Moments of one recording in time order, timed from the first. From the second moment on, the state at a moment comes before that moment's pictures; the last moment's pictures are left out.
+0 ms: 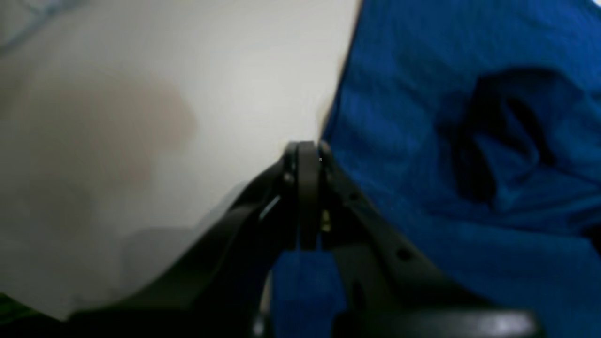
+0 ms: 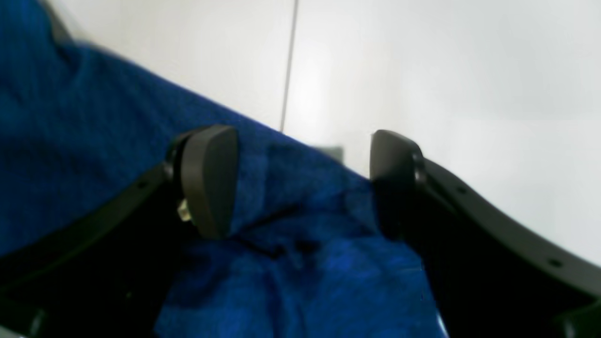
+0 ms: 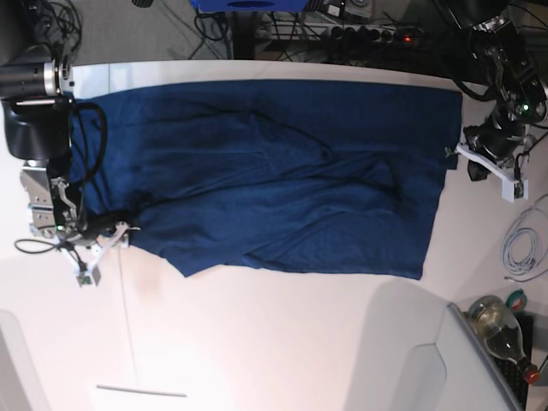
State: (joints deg) left arm 9.4 -10.6 -37.8 86.3 -10.1 -27.5 39.7; right arm 22.1 13.4 -0.7 39.1 8.1 16.0 -28.0
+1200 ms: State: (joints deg) left arm -25.7 -16.5 -27.6 27.8 -2.7 -26.3 20.4; right arm 17.4 13.3 -0.2 53.5 8.3 16.3 -35.3
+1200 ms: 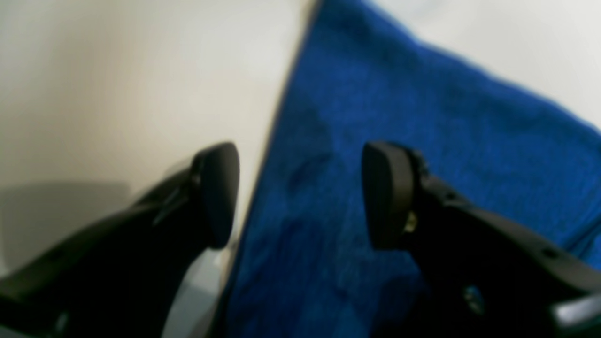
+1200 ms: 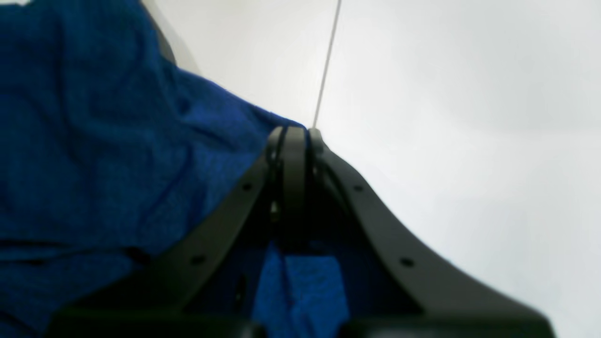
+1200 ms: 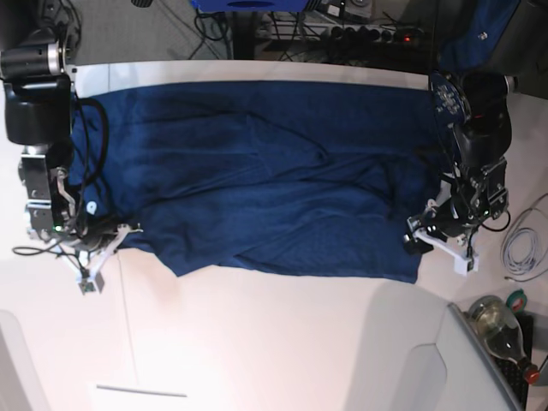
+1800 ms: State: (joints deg) left arm -19.6 -14.8 -27.3 43.6 -1.4 -22.1 32.0; right arm 16.8 13.7 -0.2 53.6 8.3 16.3 -35.5
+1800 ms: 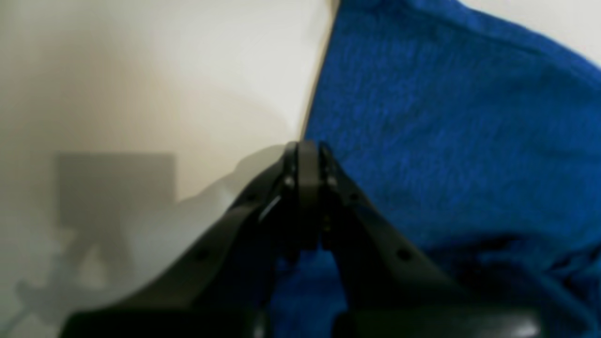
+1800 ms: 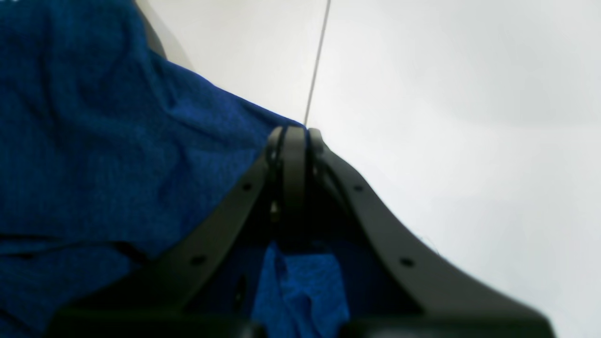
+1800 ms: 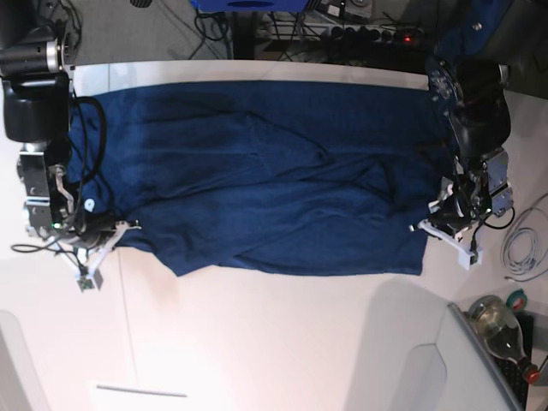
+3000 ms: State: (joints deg) left arm -2.5 -11.9 -27.9 83.0 -1.4 -22.2 43.1; right arm 15.8 13.2 -0.2 53.6 8.3 16.3 -35.3
